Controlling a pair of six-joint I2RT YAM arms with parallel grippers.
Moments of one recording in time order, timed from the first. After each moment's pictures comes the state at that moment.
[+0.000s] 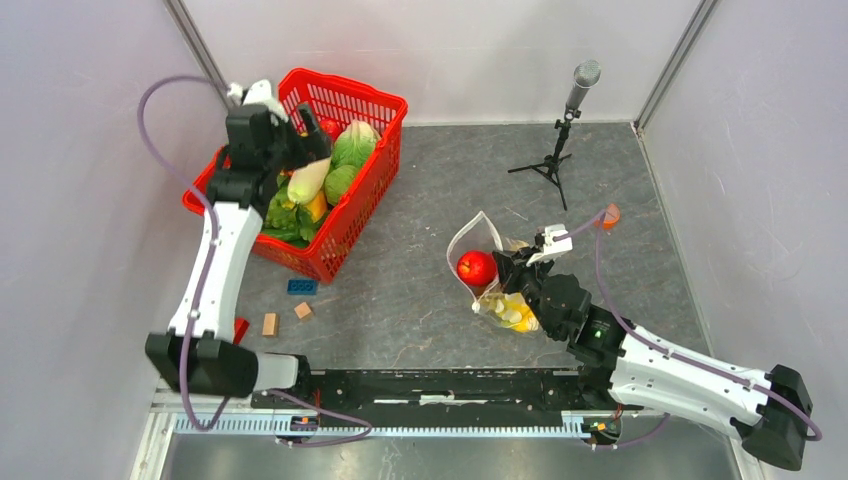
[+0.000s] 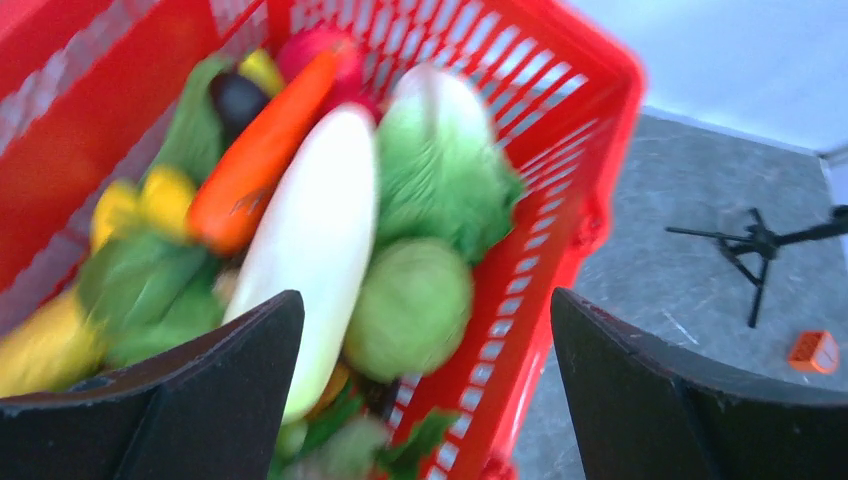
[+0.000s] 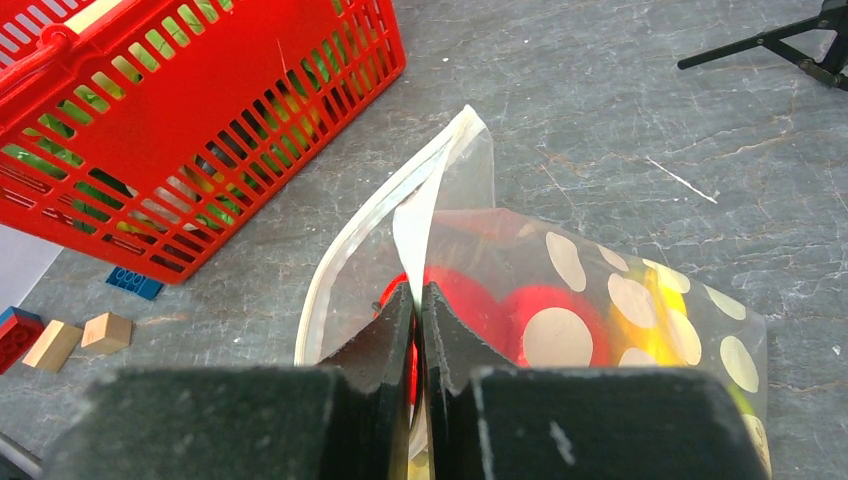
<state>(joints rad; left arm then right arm) -0.07 1.27 1.37 -0.52 -0.05 -0.36 1.02 0.72 0.42 0.16 0.63 0.40</state>
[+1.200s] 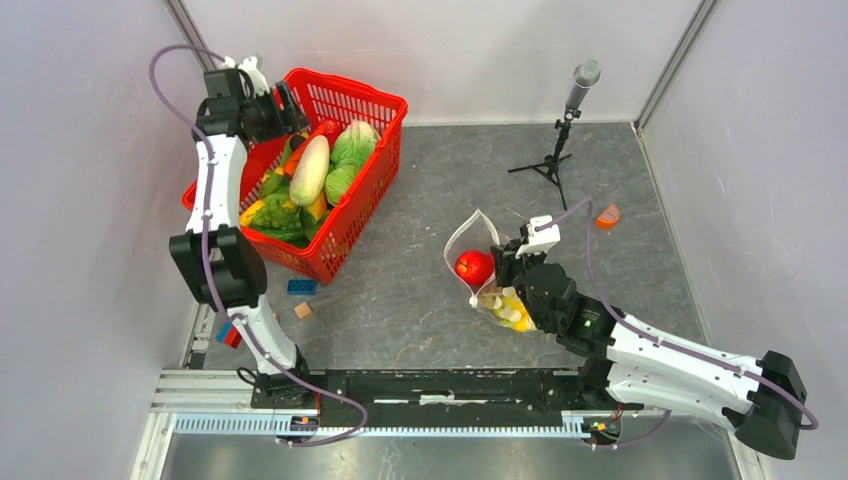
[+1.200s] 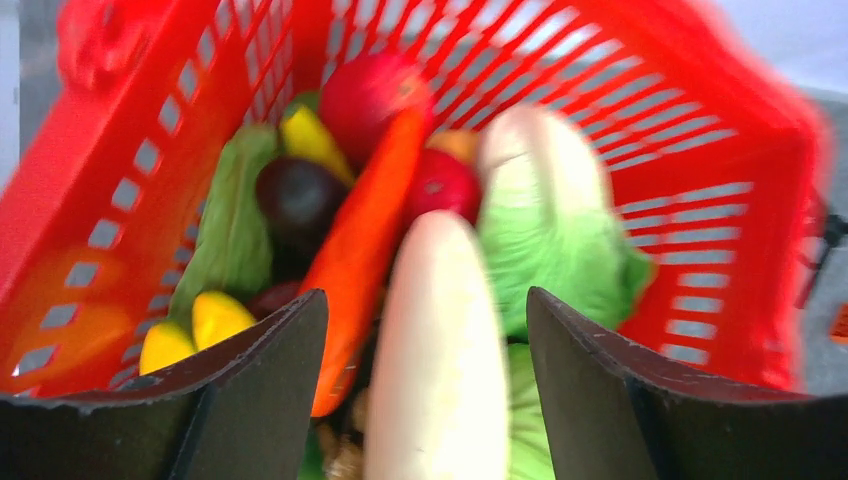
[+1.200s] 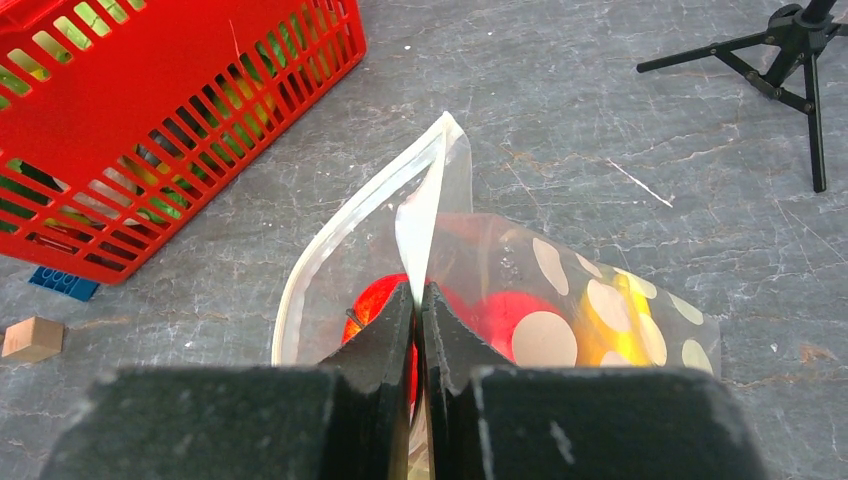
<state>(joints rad) 0.16 1.83 1.91 -0.63 0.40 -0.16 1.02 0.83 0.52 0.10 0.68 0.36</state>
